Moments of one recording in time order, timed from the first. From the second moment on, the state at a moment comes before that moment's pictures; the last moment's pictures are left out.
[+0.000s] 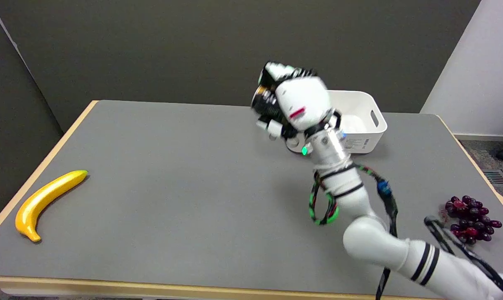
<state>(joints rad) 0.17 -1.09 -2.18 1.63 1.13 0.76 -0.68</state>
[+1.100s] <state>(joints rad) 0.52 -1.03 -2.09 0.98 1.36 0.63 -0.39</state>
